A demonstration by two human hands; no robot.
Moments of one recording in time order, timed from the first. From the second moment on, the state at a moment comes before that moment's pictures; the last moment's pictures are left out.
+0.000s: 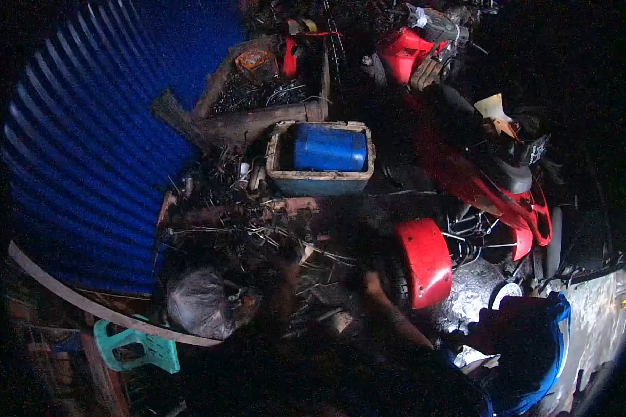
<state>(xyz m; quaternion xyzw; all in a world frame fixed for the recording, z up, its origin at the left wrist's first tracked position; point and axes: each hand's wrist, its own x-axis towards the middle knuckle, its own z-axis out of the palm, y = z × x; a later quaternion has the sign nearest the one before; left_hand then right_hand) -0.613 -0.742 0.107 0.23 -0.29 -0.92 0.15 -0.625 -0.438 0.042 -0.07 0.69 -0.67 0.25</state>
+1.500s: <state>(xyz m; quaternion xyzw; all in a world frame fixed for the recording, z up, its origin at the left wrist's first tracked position) -0.695 -0.765 0.150 0.21 -0.62 -0.74 -0.12 -0.506 -0.249 0.070 0.25 0.73 -0.64 -0.07</state>
